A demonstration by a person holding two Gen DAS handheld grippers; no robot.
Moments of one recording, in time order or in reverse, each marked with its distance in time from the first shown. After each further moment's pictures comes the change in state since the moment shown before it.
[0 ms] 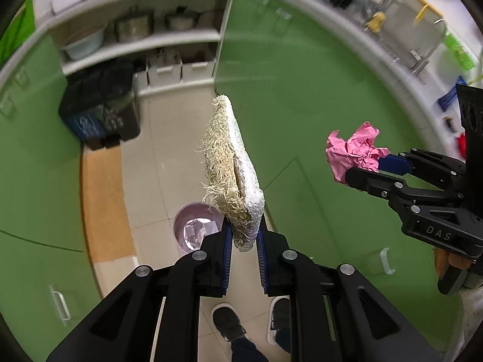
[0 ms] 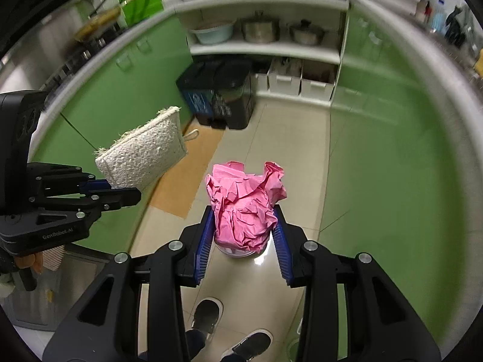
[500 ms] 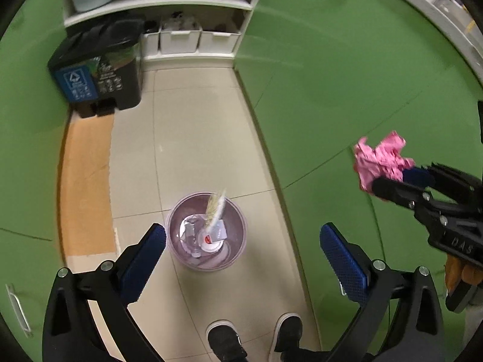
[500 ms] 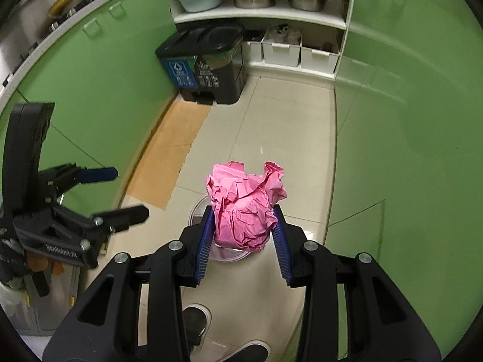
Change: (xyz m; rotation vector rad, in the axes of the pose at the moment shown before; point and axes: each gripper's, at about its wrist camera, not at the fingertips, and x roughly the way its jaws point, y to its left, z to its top) left arm 0.150 0.081 -0.025 -0.115 0.017 -0.019; right arm 0.162 -0.024 -0.025 0.003 0.078 -0.029
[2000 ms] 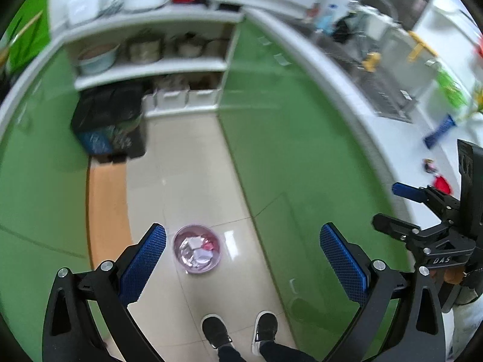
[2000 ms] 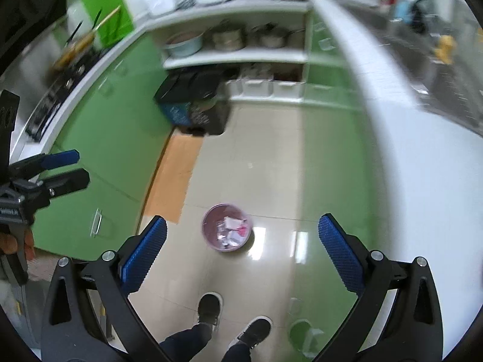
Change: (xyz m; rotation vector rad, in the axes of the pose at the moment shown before) left arm -0.278 -0.142 0.062 0.092 -0.119 -0.009; right arm -0.297 -0.032 0.023 0.138 -0.093 -0.065
